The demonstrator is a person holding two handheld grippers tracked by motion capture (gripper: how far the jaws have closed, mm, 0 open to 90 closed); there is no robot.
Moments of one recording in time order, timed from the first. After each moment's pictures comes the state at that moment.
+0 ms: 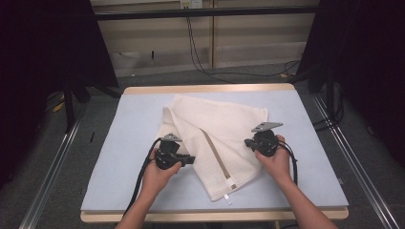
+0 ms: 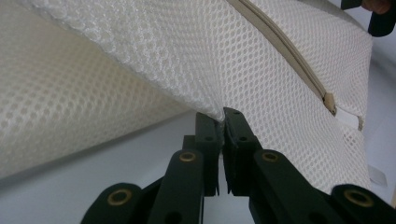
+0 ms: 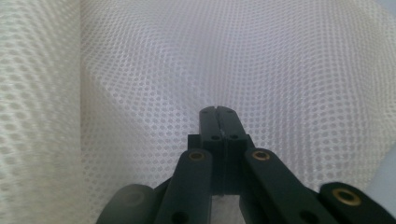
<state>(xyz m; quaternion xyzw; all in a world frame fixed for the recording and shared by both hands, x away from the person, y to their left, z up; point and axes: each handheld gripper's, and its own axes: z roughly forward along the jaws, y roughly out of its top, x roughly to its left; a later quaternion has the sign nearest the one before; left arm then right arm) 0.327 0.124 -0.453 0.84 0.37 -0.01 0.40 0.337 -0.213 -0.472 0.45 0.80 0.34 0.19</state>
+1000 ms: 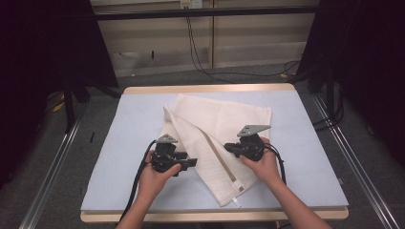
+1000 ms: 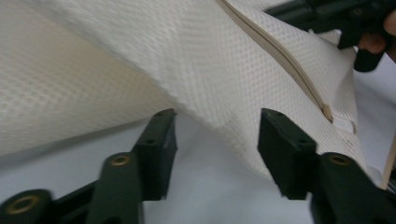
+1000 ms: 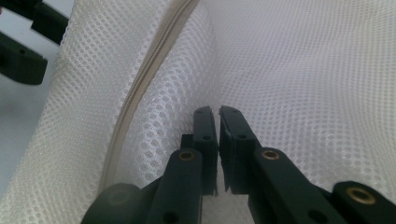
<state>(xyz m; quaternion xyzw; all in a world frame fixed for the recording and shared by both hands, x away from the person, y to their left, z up) 0.317 0.136 -0.445 0.82 0.39 0.00 0.43 0.325 -0.164 -0.461 0.36 0.82 0.43 0.12</state>
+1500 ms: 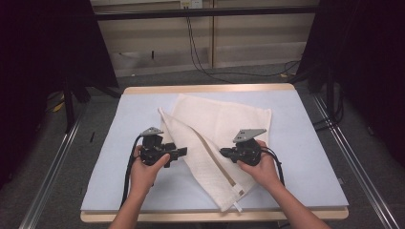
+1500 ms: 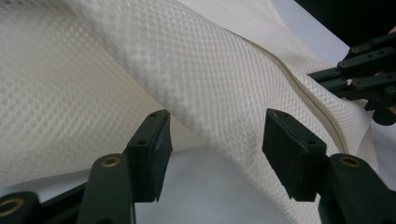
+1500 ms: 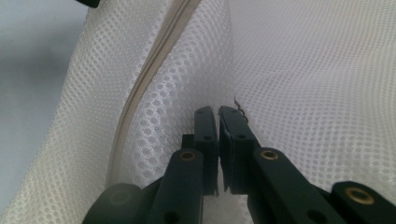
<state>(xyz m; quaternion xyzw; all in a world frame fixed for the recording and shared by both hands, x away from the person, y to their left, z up) 0.331 0.164 -0.433 0.78 0.43 0.03 0.46 0.313 -0.152 -0.458 0.32 0.84 0.43 0.11</state>
